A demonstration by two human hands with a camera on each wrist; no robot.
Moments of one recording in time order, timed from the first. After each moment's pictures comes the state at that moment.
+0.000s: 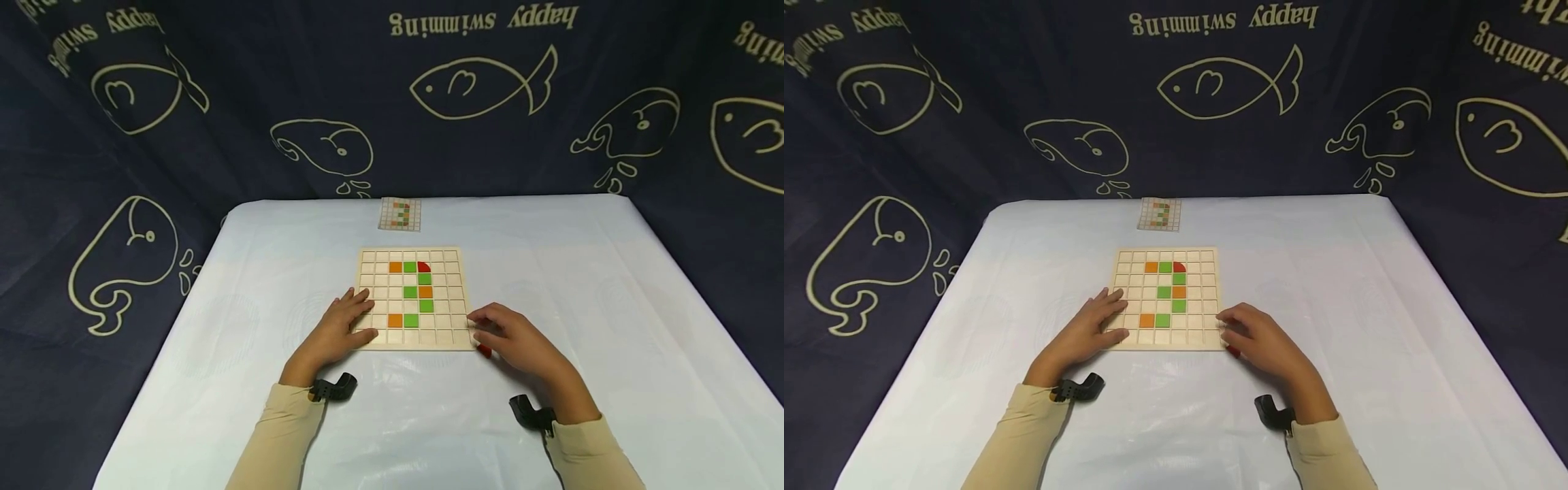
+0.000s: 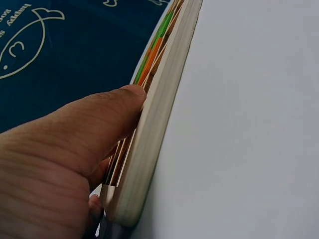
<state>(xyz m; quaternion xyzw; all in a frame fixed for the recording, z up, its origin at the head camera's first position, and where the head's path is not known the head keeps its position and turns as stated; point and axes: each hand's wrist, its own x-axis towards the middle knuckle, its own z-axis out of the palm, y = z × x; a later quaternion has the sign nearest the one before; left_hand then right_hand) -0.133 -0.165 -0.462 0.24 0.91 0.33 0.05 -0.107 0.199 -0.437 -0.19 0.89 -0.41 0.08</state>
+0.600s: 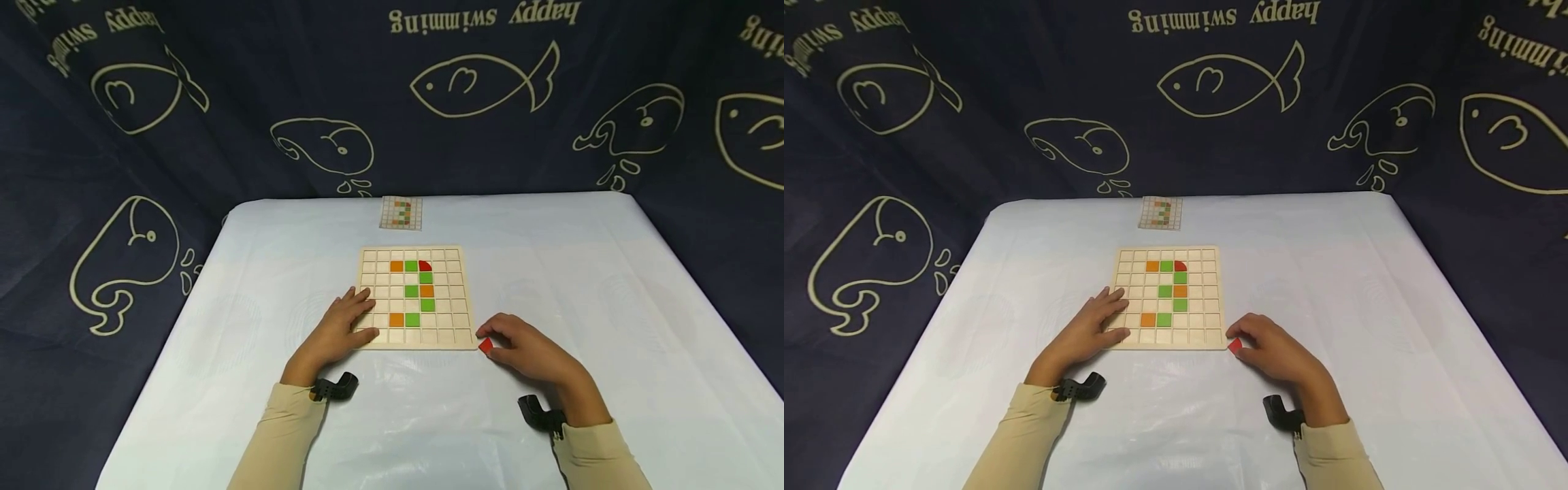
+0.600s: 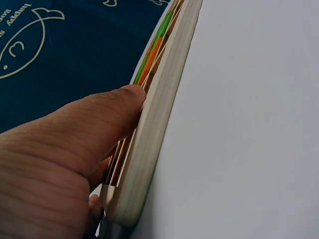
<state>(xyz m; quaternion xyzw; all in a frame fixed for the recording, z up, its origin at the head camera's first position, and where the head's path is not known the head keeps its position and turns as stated) -0.133 -0.164 -0.461 0.24 0.91 0.34 0.05 -0.099 0.218 -0.444 -0.23 0.89 -0.37 0.10</state>
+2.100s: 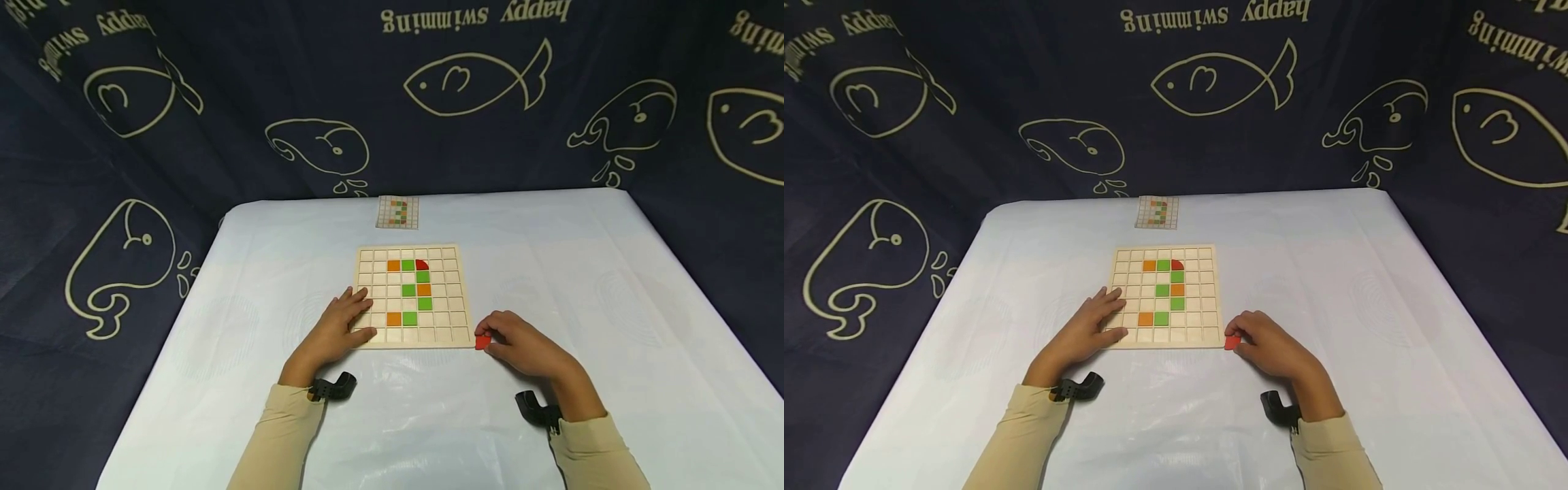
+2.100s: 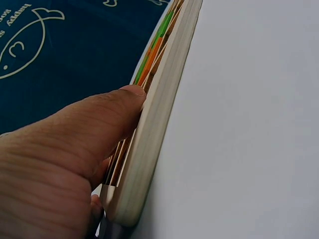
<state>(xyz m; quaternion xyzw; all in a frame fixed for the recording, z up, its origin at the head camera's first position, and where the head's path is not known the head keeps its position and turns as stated) -0.133 -0.164 -0.462 0.24 0.91 0.34 0.05 -0.101 0.218 -0.448 -0.22 0.91 -0.35 0.10</state>
